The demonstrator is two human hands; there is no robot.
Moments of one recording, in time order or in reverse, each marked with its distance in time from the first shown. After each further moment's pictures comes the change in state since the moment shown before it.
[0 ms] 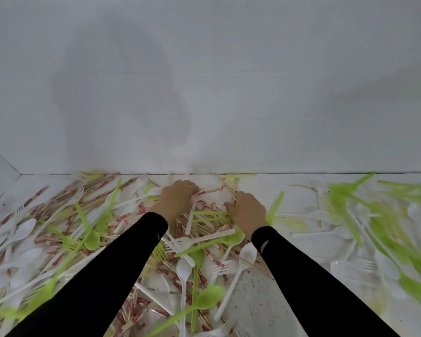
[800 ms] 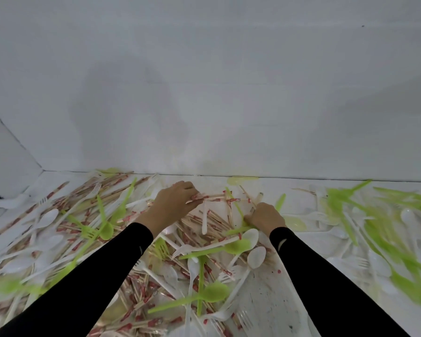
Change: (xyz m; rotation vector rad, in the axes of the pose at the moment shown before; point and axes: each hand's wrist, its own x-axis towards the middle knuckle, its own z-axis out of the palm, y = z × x) left_hand -0.062 -0.018 -0.007 -0.190 0.463 0.248; right_hand -0.023 0.030 -0.018 0.112 -0.170 0.167
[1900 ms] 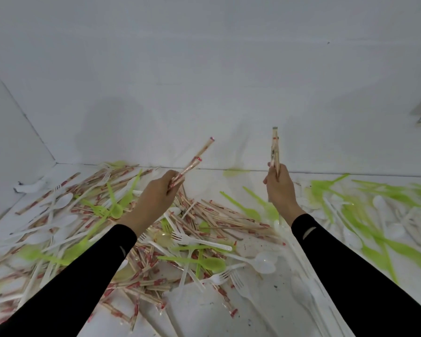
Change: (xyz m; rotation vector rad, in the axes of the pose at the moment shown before) left_hand -0.067 0.025 -0.049 -0.316 0.149 -0.291; right_hand -0.071 0.021 -0.048 0.766 0.446 -0.322
